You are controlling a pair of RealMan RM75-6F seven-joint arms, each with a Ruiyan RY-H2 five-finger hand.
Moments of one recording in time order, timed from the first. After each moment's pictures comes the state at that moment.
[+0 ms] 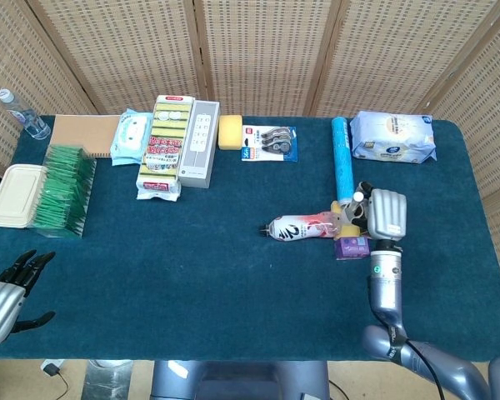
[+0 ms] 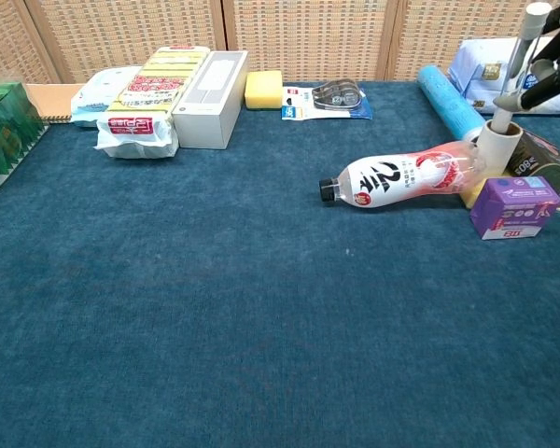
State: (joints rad) left arm -0.10 -1.11 0.09 -1.48 1.70 1.51 -0.13; right arm 0.56 -1.68 0.40 -1.30 -1.08 1.34 -0.33
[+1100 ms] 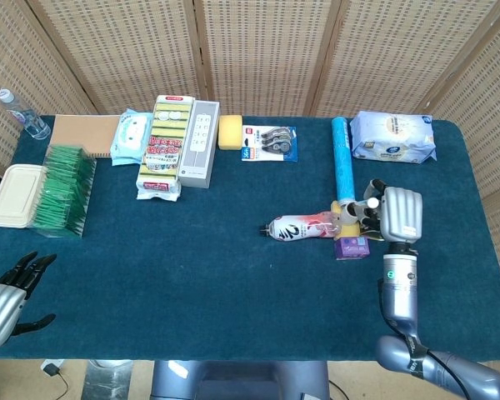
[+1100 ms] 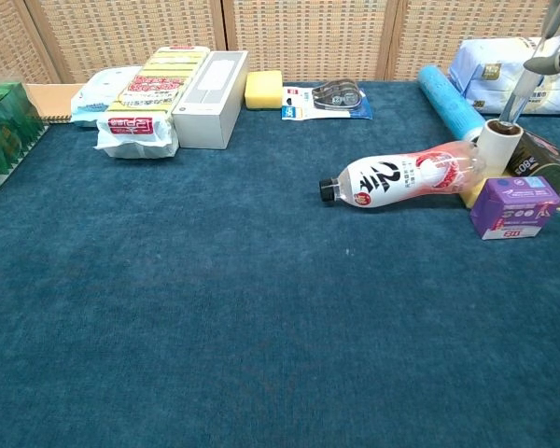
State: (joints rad) left arm -0.09 -1.11 0.10 -1.47 1.72 1.52 -0.13; right arm 0.52 -1.53 0.41 -1.56 -1.05 1.40 -0.43
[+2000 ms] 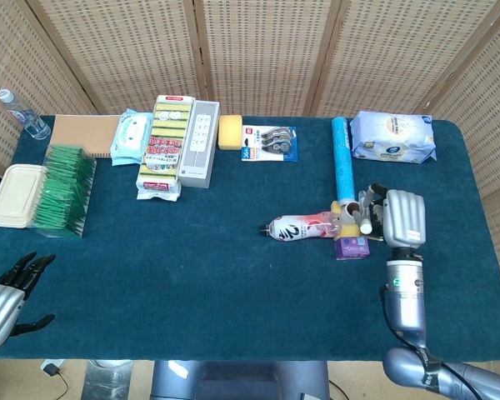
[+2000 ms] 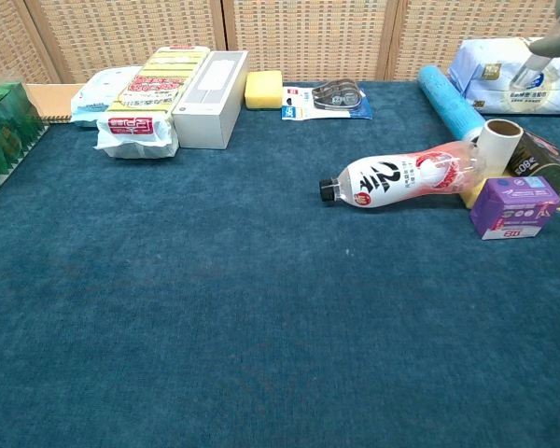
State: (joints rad) left arm -0.09 -1.10 0.10 -1.47 1.72 1.53 -0.14; right arm 0.49 -1.42 0.41 -1.79 -1.02 1.40 -0.43
